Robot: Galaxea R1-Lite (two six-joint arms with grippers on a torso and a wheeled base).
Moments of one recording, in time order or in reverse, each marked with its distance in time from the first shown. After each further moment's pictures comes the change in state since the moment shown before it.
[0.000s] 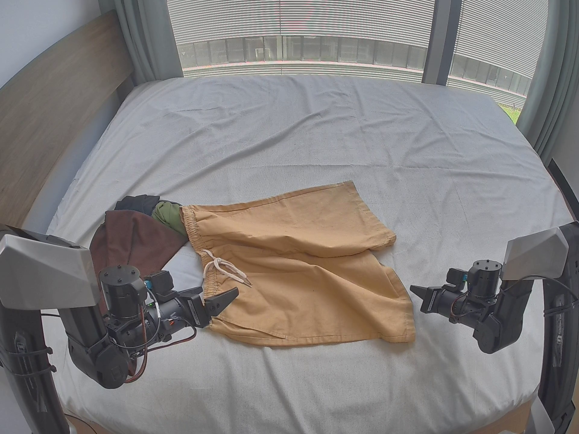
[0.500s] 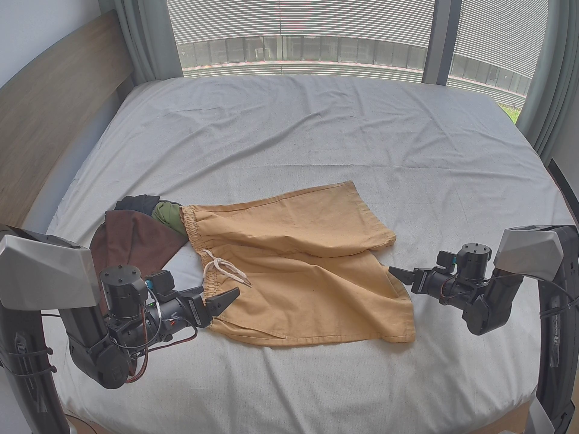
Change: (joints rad) left arm -0.006 0.000 -0.003 0.000 0.000 0.000; right arm 0.010 0.031 -0.241 0.156 0.004 0.015
